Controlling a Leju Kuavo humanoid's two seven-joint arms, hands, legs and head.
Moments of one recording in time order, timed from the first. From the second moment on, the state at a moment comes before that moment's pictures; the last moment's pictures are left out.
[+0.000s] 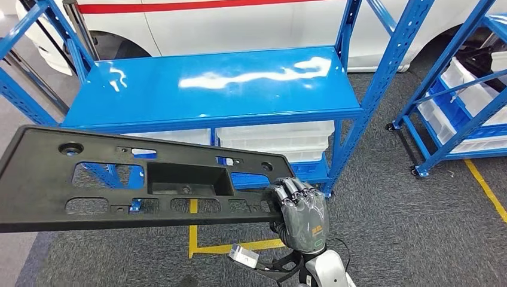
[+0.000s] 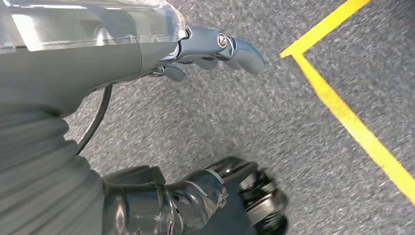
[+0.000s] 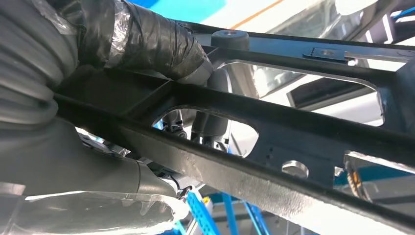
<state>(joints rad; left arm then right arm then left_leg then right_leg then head) -0.18 -0.08 -1.55 -0.15 1.19 0.44 -0.37 -0.08 0.04 0.54 -1.62 1.26 -0.69 -0.08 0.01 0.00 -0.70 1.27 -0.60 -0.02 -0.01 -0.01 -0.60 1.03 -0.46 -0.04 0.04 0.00</state>
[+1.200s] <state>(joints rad) -0.17 -0.08 -1.55 -0.14 1.20 0.44 -0.38 -0.06 0.03 0.54 -1.60 1.18 -0.69 -0.13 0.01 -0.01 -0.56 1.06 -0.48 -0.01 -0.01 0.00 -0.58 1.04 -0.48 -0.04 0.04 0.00</state>
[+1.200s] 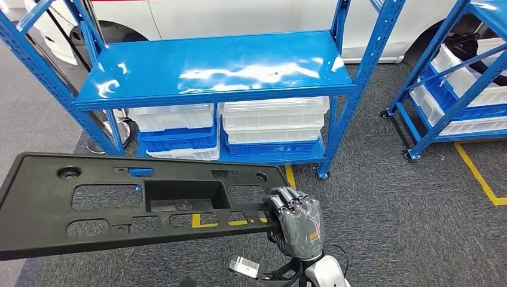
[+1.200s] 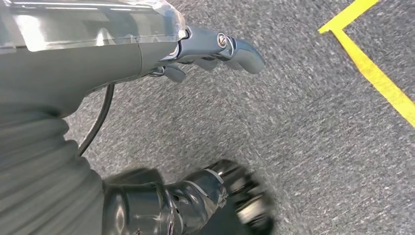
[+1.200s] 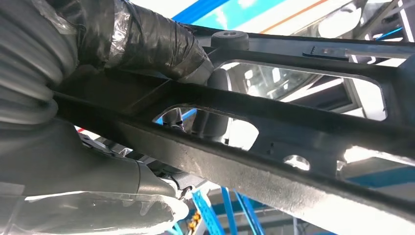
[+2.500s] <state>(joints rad) -0.15 -0.08 -1.55 -0.14 1.27 0.45 -0.42 0.19 0.12 0.11 -1.89 1.14 -0.69 -0.41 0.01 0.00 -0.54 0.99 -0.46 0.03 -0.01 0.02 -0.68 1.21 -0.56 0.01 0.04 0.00</state>
